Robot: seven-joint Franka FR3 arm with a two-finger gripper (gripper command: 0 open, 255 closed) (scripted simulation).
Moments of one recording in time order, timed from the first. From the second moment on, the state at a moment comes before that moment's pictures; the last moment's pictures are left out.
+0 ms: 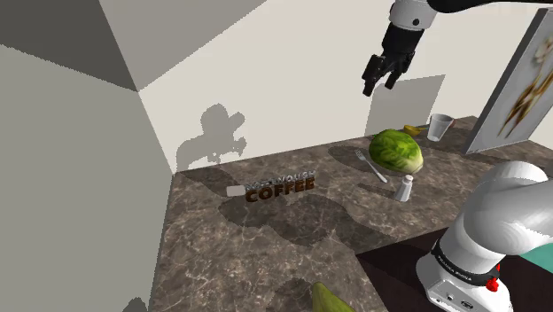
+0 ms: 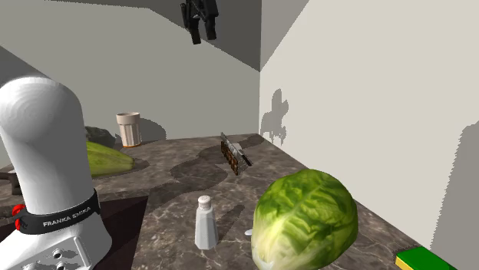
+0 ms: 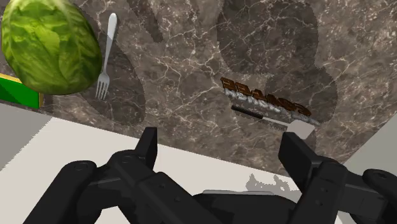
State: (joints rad) arm 0.00 -0.82 -0.07 -2.31 -0.06 1.71 0.10
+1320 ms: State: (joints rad) arm 0.20 -0.26 -0.12 -2.26 -0.09 2.10 -0.37
